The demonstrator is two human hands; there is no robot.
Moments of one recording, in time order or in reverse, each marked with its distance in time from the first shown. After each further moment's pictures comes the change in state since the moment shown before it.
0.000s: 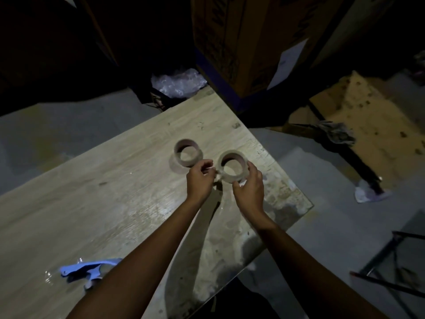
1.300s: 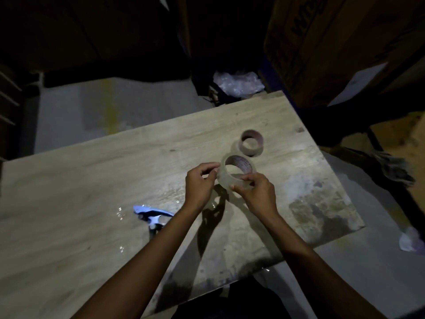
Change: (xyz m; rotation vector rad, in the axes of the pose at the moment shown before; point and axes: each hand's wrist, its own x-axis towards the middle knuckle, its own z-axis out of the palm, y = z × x) left_hand -0.094 -0.038 -0.169 -0.192 0.251 0.011; right_hand -0.112 -0.093 0.043 0.016 -0.393 -0.245
